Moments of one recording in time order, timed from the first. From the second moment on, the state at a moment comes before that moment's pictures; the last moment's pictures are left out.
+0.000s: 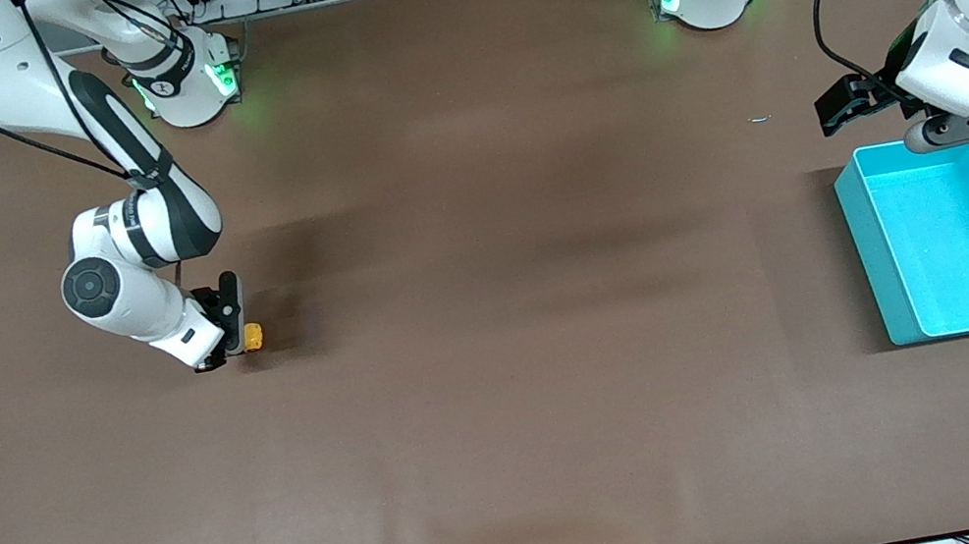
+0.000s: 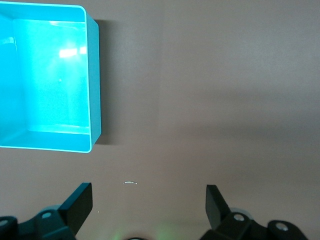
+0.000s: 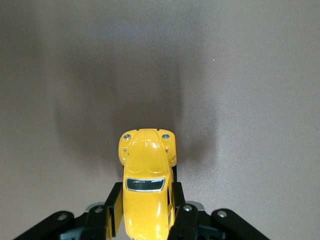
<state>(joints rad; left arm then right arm) 0.05 0.01 -0.20 -1.68 0.00 1.59 -0.18 0.16 0.38 -0.04 -2.22 0.02 2.55 -1.44</state>
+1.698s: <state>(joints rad) 0.06 0.03 -0.20 -1.69 -0.03 1.60 -0.23 0.01 0.39 -0.05 -2.22 0.02 2.54 -1.63</state>
